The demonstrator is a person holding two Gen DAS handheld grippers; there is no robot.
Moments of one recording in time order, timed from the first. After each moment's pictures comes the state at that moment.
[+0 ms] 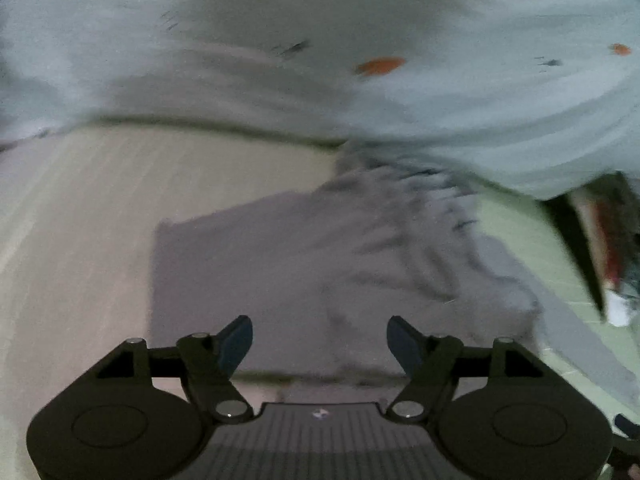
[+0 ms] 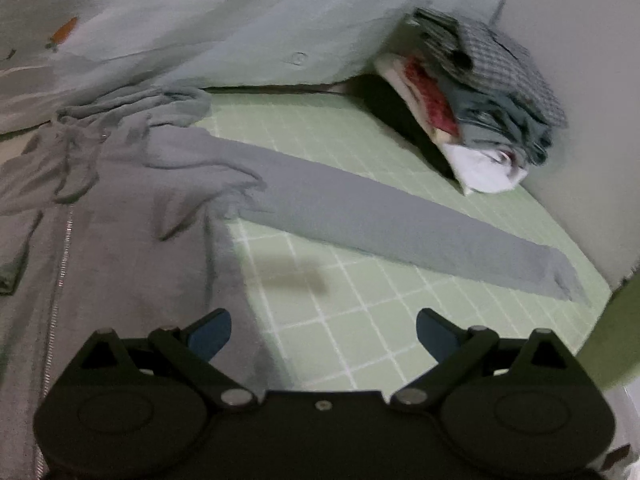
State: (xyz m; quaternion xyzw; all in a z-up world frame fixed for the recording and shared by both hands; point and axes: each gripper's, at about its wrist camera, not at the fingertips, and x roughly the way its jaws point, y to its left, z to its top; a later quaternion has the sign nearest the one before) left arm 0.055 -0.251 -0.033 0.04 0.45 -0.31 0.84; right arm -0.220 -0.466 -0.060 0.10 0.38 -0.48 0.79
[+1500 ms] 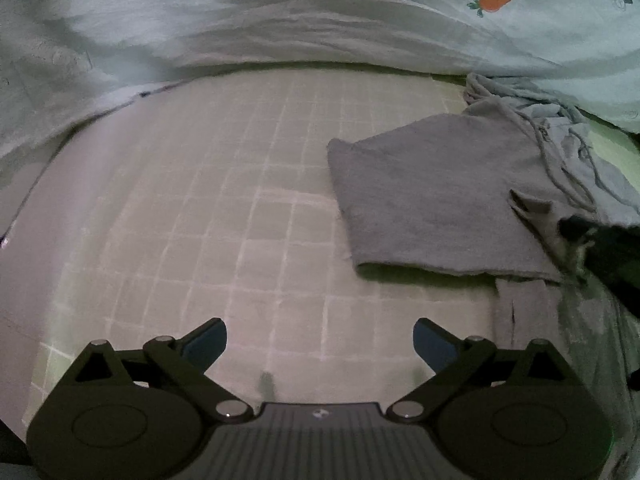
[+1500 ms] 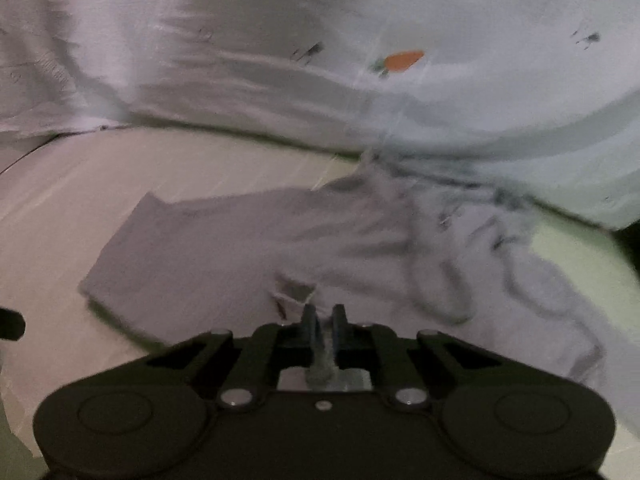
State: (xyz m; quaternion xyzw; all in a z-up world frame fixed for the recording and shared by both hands) left arm 0.068 -0.168 -0.063 0.15 0.46 -0.24 0.84; right arm -0.016 -0.353 -0.054 0.00 0.34 -0.20 0.92
